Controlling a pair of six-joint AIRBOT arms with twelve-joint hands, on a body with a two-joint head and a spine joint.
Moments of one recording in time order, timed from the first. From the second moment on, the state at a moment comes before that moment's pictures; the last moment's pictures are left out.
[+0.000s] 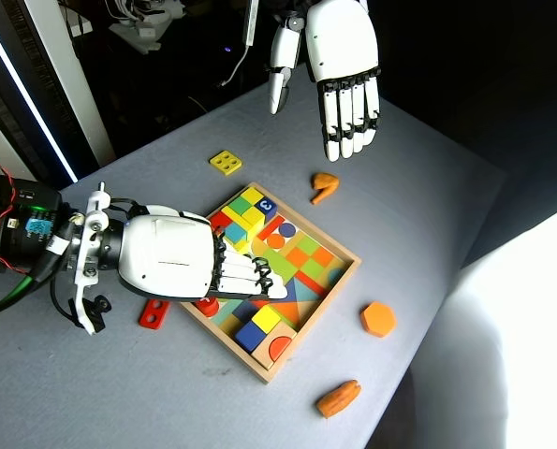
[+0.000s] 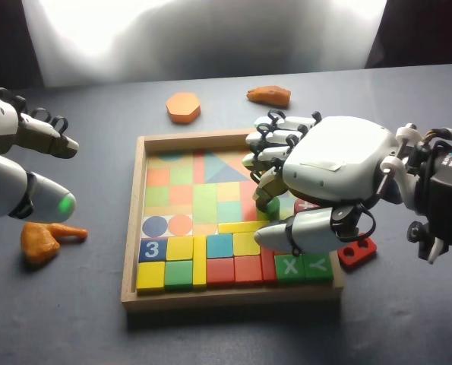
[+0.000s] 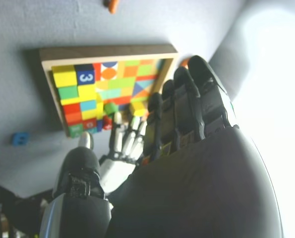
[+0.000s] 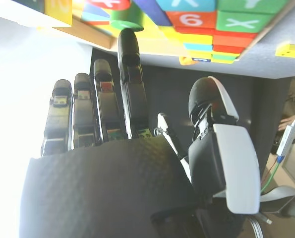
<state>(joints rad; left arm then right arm) -0.14 -0.59 0.82 0.23 0.69 0.87 -0.27 -1.21 1.10 0.24 0.25 -1.43</state>
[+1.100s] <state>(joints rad) -0.14 -0.59 0.82 0.23 0.70 0.87 -0.28 -1.15 1.07 0.20 0.23 -1.43</state>
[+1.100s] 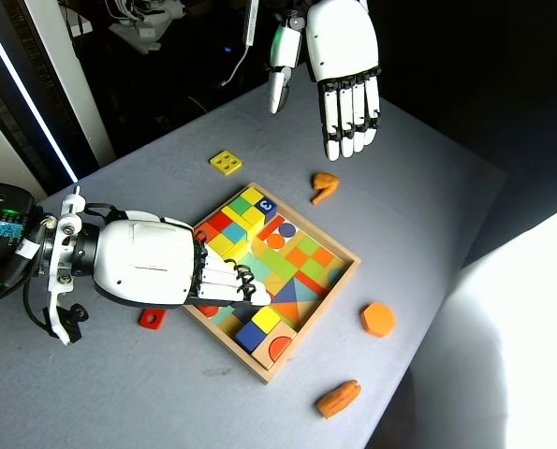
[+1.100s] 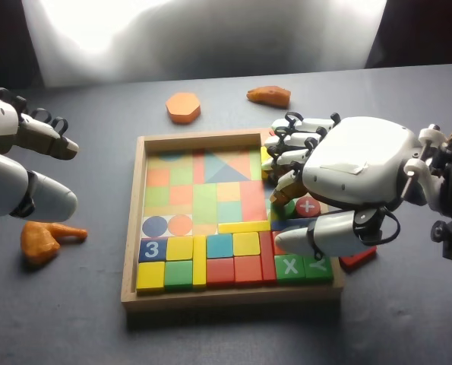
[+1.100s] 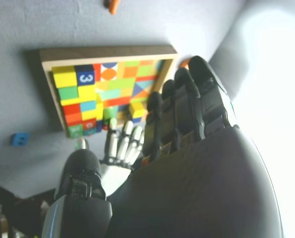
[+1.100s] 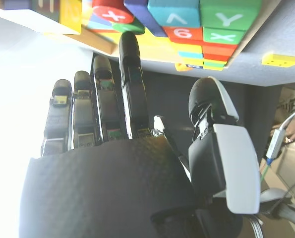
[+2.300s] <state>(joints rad) -0.14 -0.59 0.82 0.23 0.69 0.87 -0.19 -1.11 1.04 0.20 0.16 -1.42</state>
